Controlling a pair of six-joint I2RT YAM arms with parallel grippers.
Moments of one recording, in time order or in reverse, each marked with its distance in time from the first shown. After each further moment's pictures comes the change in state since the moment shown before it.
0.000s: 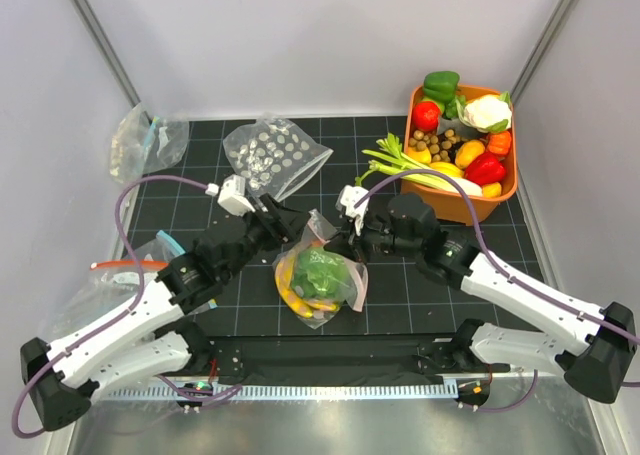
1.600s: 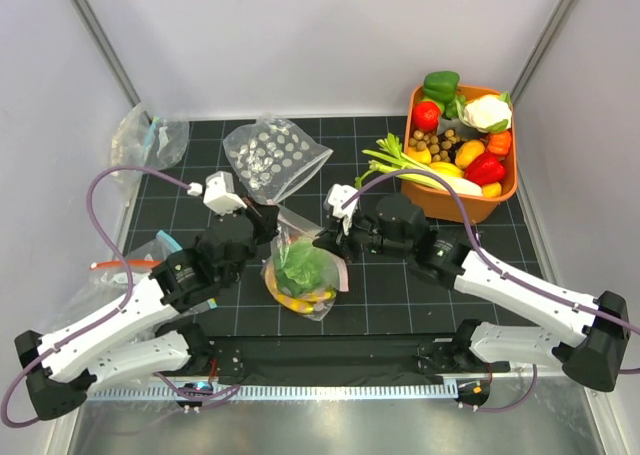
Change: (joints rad) left arm -0.101 0.040 0.138 -0.182 -0.382 0.075; right arm 0.076 0.054 0.056 0.037 0.105 -0.004
